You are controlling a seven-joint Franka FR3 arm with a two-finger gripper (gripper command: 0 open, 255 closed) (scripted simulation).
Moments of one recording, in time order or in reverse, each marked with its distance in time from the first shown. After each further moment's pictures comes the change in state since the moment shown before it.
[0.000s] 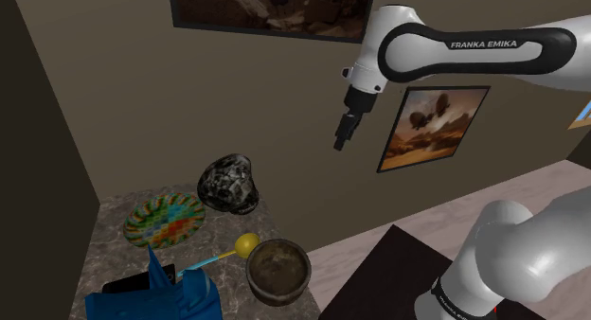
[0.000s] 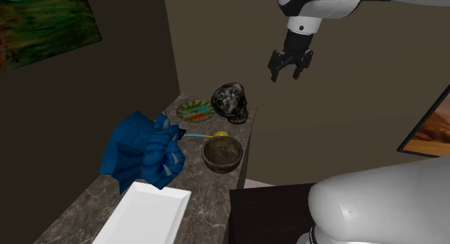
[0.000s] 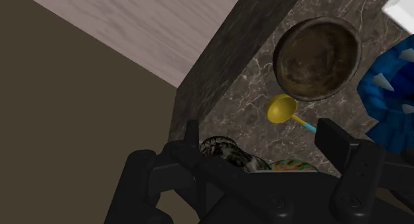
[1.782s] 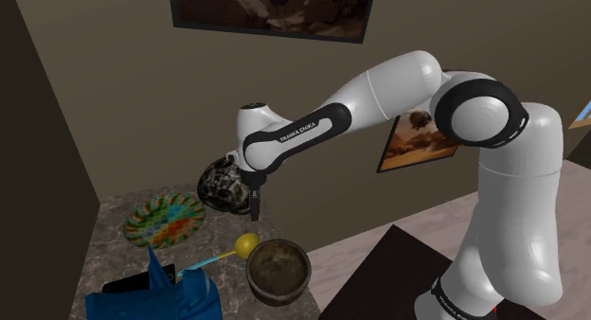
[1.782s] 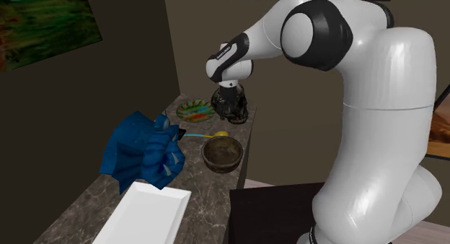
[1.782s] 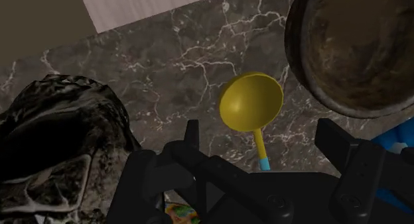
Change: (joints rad) arm 0.185 0.916 0.123 0.432 -0.008 0.296 -0.378
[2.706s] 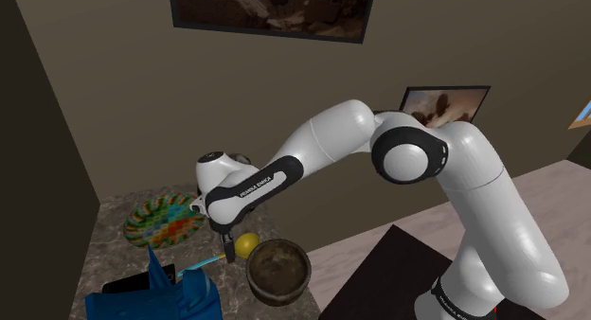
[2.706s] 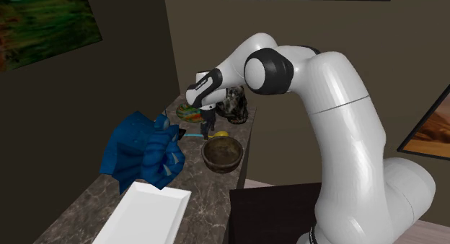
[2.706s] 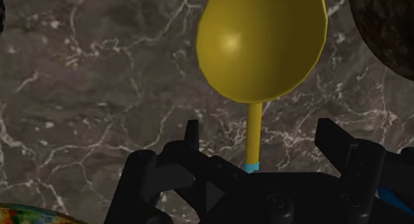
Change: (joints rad) arm 0.099 0.393 0.050 0.308 -0.082 0.008 -0.096
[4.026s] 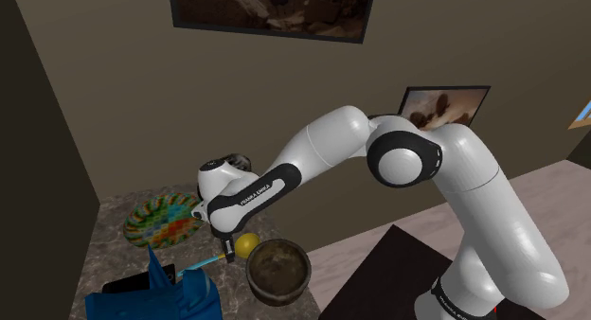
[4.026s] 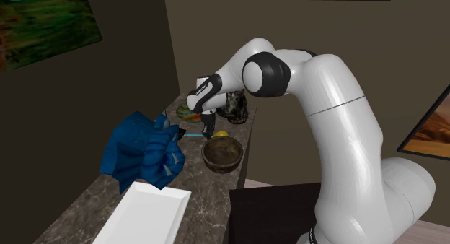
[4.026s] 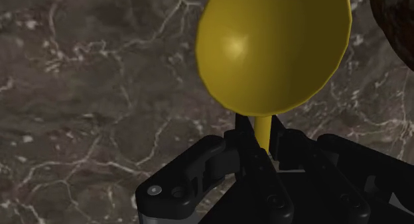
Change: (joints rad) arm 0.003 0.033 -0.002 -0.009 -0.003 0.043 0.000
